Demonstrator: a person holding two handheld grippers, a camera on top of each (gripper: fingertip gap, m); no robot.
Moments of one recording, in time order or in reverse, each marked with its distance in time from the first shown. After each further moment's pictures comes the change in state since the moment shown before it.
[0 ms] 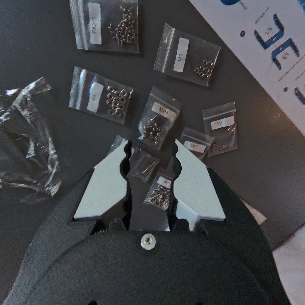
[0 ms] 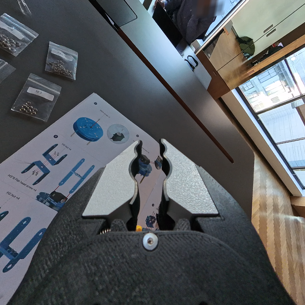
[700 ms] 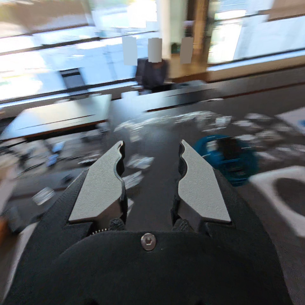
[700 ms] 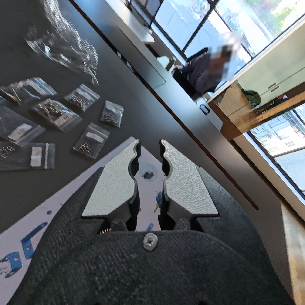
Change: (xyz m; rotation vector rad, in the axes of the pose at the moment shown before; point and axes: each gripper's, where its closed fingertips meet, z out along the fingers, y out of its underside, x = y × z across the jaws) left arm -0.091 0.281 -0.268 0.974 -0.771 -0.483; right arm -0.050 -0.059 -0.007 0.273 -0.109 -0.016
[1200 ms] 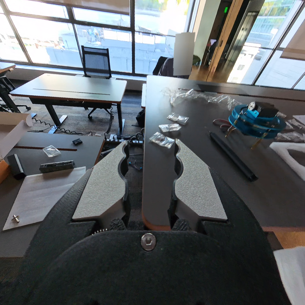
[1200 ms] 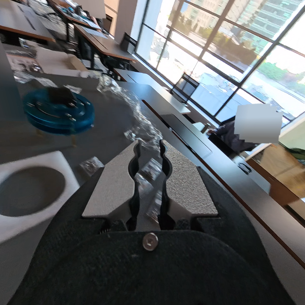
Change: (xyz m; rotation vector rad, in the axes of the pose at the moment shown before) left arm -0.106 0.103 -0.119 0.004 -0.017 -0.221; right arm -0.105 -0.116 -0.022 0.380 -0.232 0.055
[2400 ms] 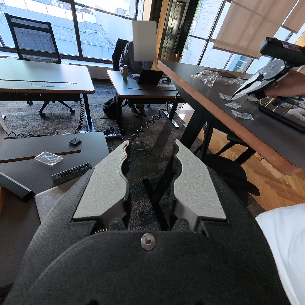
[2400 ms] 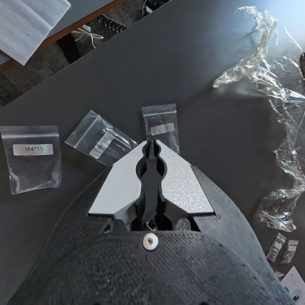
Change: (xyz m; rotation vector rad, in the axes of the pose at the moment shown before) left arm -0.332 0.024 0.027 -0.063 0.392 -0.022; right arm -0.275 -0.005 0.327 -0.921 -0.090 0.030
